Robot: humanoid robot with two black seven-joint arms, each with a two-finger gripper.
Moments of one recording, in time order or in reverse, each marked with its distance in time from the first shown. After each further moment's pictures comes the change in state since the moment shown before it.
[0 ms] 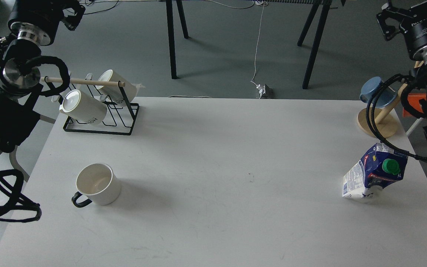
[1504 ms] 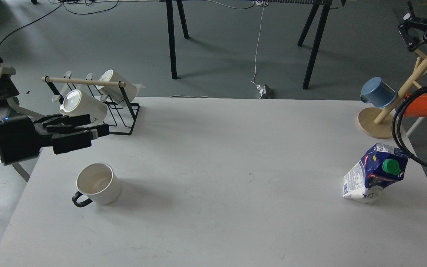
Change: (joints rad) left arm 0.365 0.913 0.552 -1.110 1.621 0.275 -0.276; right arm -0.127 -0.140 -0.001 0.140 -0.007 0.000 0.003
